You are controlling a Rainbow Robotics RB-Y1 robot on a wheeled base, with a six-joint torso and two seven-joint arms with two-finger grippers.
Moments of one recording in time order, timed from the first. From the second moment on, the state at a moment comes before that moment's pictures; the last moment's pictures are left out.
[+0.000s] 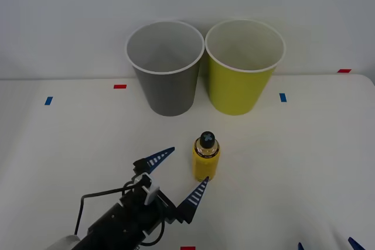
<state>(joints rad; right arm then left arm) 1.02 -0.41 0.21 -1.94 -0.12 -0.49 1.51 0.13 0.57 -0.74 -1.77 0.25 -0.34 -1.59</state>
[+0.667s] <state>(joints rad) 1.02 -0.41 0.21 -1.94 -0.12 -0.49 1.51 0.05 0.45 -0.76 -1.77 0.24 -0.18 -1.59</state>
